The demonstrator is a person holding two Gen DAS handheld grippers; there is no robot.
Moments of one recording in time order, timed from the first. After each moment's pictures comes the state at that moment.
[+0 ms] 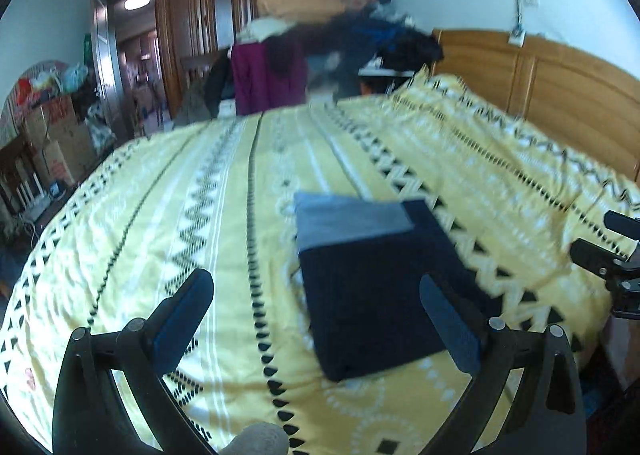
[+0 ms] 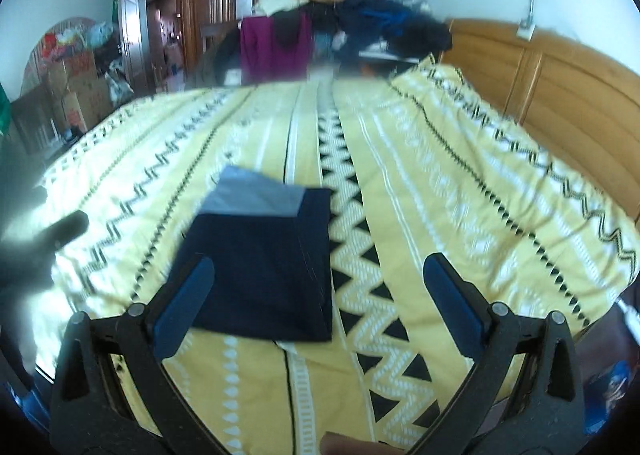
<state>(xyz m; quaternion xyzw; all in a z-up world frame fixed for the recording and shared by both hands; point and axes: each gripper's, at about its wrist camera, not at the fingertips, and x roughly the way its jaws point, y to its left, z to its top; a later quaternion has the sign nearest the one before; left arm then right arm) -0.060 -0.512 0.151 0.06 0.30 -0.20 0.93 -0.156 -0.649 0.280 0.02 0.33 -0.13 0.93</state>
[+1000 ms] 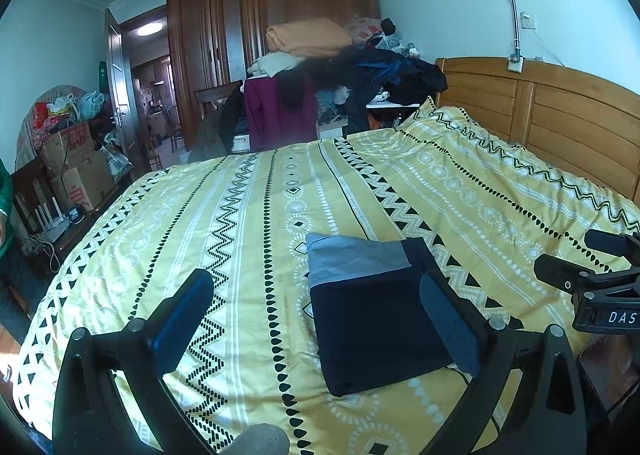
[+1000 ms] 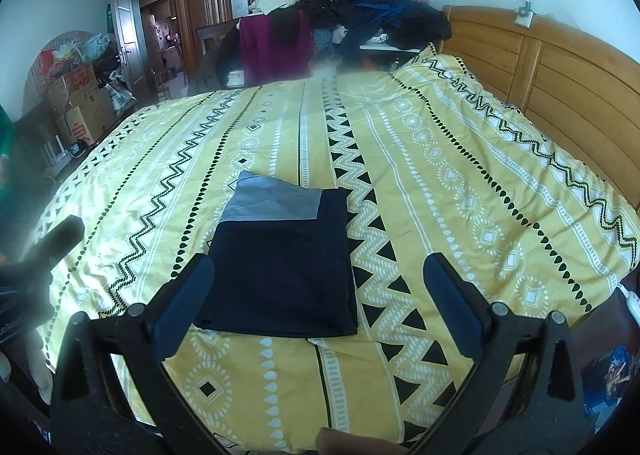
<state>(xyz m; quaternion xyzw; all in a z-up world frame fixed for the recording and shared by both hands) -0.090 -0.510 0.217 0.07 0.26 -0.17 0.95 -0.153 -0.637 0.301 0.05 0.35 -0.12 0.93</state>
